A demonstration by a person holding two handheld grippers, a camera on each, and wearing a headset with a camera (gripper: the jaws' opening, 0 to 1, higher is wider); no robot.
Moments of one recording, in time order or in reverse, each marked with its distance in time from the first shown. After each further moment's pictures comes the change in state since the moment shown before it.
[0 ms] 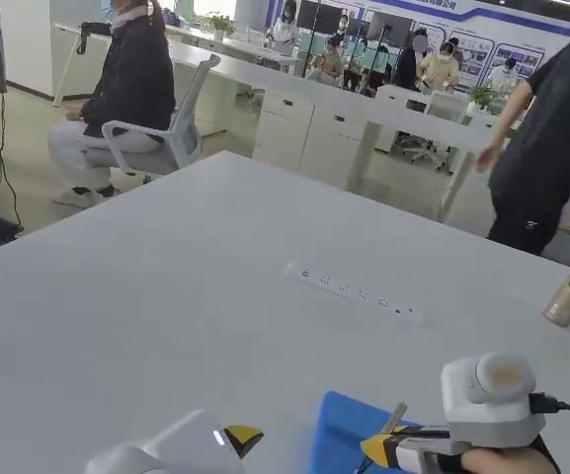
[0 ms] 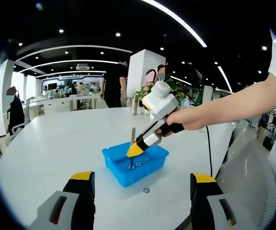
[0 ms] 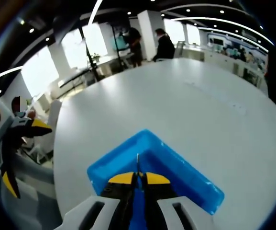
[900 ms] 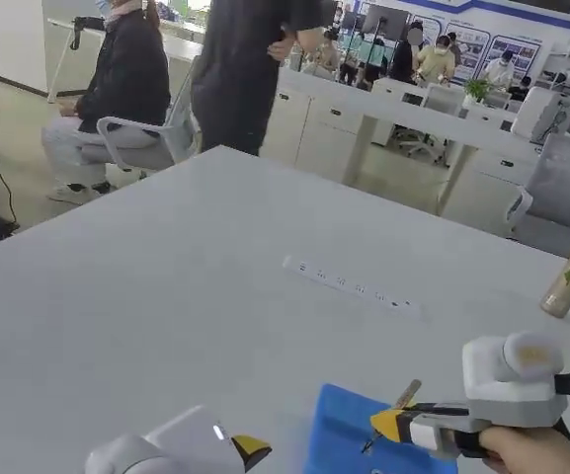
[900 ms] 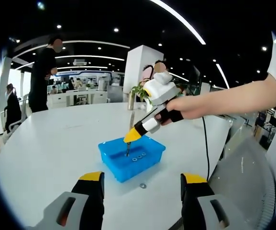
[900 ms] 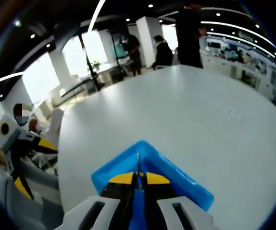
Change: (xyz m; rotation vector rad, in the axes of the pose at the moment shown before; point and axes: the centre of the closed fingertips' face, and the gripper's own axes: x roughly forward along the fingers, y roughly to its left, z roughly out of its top) left arm 0.000 -0.006 -0.008 -0.007 0.042 -0.033; right arm -0.014 -0.008 0.014 0.038 -0.061 0.011
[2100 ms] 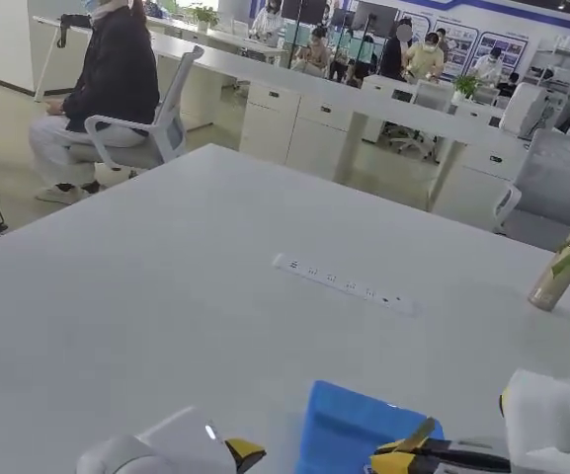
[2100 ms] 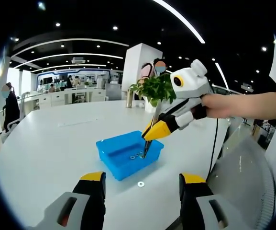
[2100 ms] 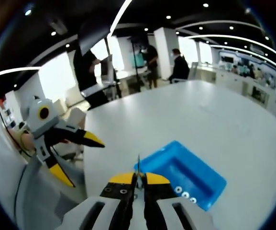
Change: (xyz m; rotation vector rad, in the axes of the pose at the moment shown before) left arm 0.002 -0.002 -0.004 -0.003 0.019 -0.017; right arm -0.058 0.068 -0.007 -0.116 -0.112 0.090
